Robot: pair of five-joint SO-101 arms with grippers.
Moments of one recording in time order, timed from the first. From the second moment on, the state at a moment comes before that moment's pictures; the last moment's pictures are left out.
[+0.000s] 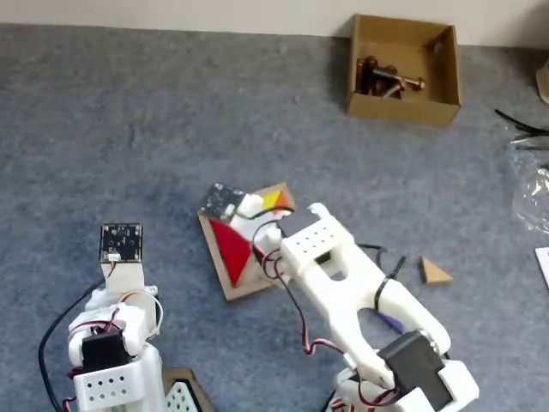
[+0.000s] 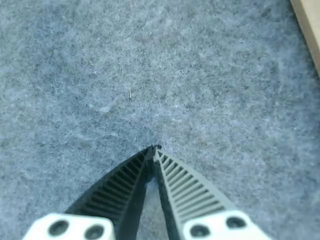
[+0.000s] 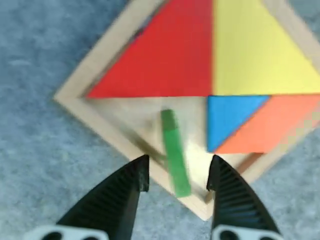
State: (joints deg) left arm -18.9 -104.0 96.0 76.4 -4.3; right arm -38.8 -11.0 38.0 57.0 34.9
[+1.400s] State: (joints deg) left arm -18.9 -104.0 96.0 76.4 -4.3; right arm -40.0 -12.4 45.9 48.1 34.9
